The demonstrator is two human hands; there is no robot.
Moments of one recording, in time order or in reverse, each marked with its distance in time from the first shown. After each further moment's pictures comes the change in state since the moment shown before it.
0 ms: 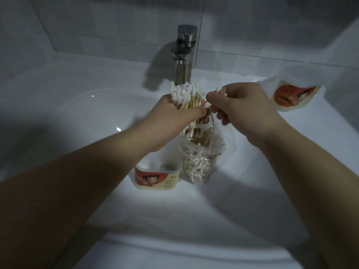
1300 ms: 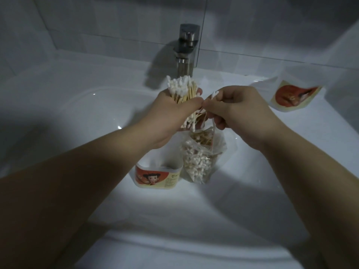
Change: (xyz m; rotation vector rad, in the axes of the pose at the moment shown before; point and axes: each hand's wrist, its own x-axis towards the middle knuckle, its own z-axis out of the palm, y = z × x) left_hand 0.007 0.001 0.002 -0.175 0.129 -0.087; right_hand -0.003 0.007 0.003 0.145 -0.157 -0.014
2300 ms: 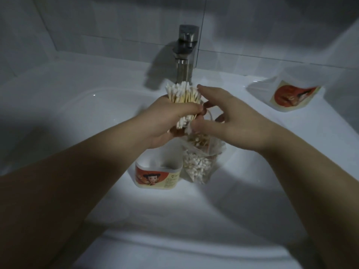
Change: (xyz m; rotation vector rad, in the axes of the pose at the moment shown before) left_hand 0.004 -0.001 -0.012 -0.090 -0.251 -0.149; right_hand -0.010 -0.004 0.000 -0.501 -0.238 -0.255
